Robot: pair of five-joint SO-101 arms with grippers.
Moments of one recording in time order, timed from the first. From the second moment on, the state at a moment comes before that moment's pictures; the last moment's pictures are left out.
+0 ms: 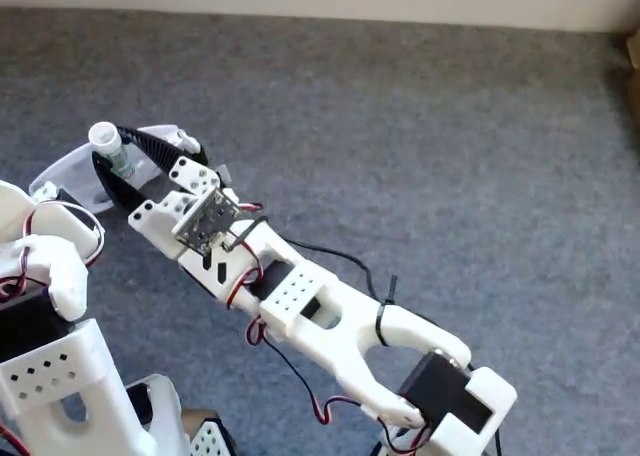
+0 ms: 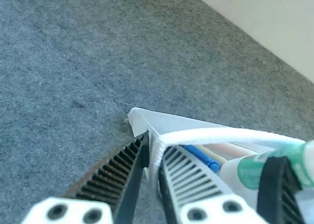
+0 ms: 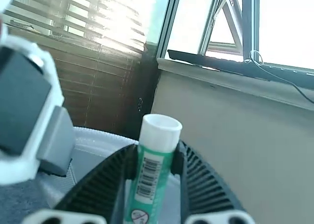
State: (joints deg) left arm -31.4 -58.0 36.6 63.2 23.5; right arm -55.3 -1.8 35.9 -44.2 14.5
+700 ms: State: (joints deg) left arm -31.3 -58.0 36.6 63.2 23.5; right arm -54.9 -10.7 38.5 -39.8 14.5
